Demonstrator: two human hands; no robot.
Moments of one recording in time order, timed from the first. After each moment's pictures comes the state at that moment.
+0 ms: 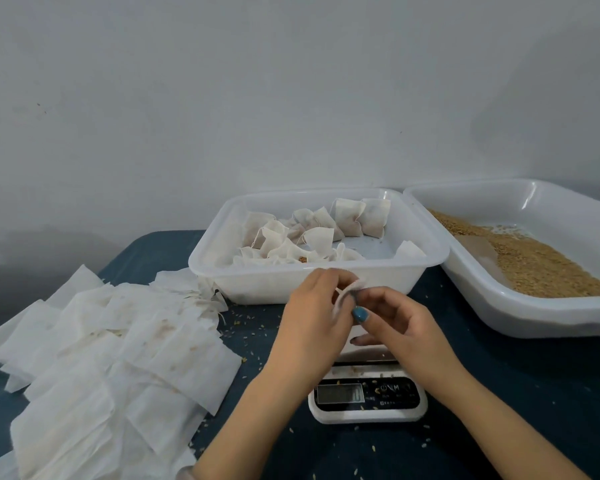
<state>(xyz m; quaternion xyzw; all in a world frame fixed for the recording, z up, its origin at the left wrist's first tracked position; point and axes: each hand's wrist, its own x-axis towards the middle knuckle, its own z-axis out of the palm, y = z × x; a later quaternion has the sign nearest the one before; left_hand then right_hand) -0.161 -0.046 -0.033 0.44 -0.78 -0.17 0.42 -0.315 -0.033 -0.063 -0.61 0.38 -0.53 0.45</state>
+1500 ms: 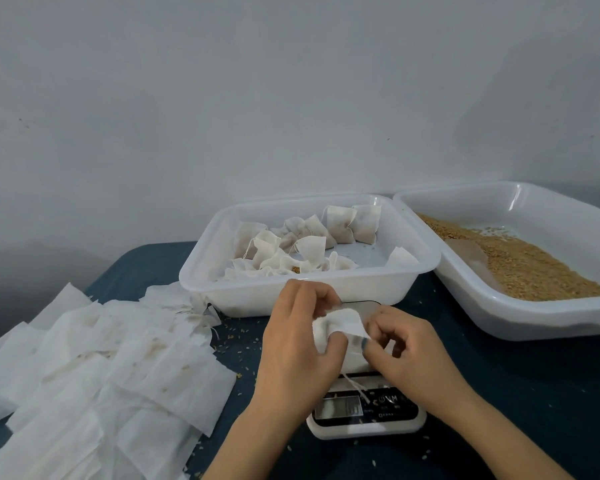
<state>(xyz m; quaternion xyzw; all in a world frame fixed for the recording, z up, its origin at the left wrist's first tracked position) -0.149 -0.032 -0.036 0.42 -0.76 -0.12 0.48 -0.320 -0.024 -0.064 -0.70 0.49 -0.47 0.23</state>
